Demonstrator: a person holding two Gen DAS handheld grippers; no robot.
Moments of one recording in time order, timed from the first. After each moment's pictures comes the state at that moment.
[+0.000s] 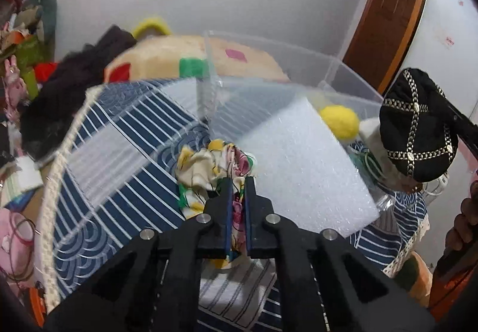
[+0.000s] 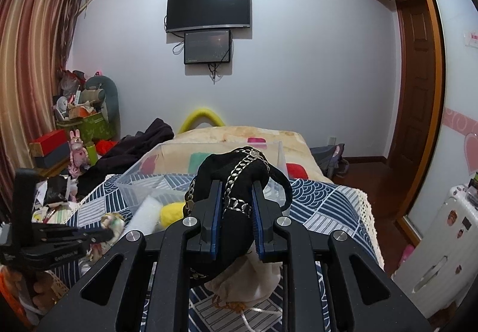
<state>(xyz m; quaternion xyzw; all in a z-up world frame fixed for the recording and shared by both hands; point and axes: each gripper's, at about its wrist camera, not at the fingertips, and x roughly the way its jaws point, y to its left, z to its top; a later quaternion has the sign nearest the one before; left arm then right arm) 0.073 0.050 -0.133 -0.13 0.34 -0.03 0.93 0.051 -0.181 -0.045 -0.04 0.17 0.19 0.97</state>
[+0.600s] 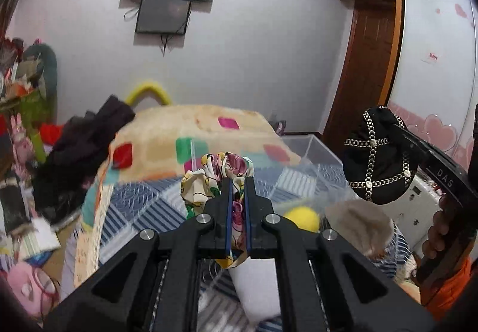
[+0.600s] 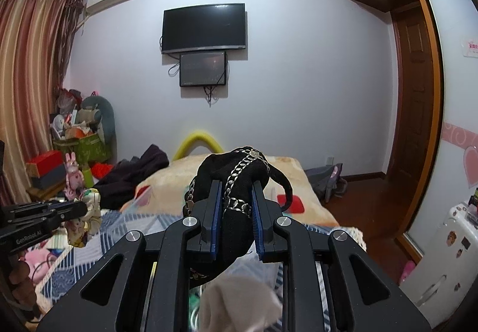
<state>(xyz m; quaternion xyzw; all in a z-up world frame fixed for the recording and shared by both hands) 0.082 0.045 -0.031 -0.08 0.22 -0.03 0.97 0.077 -0.172 -0.012 -0.02 0.12 0.19 0.98</state>
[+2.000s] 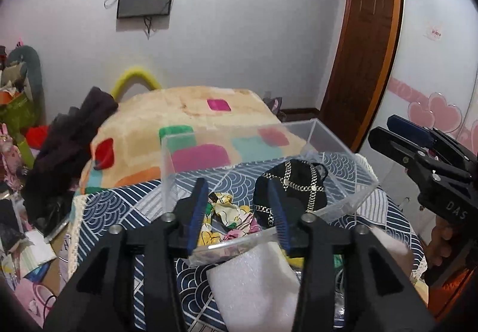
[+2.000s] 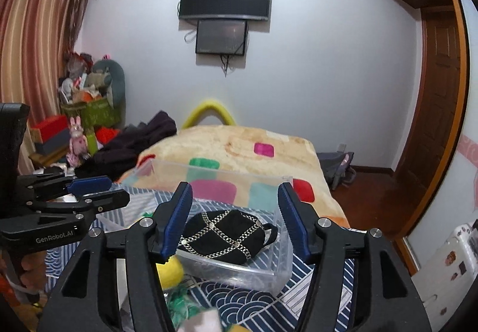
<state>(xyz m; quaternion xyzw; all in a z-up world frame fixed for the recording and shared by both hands) 0.141 0.021 -0.044 -0.06 0.28 -0.05 0.96 0.095 -0.164 -0.016 -0.08 0.18 0.22 0.96</state>
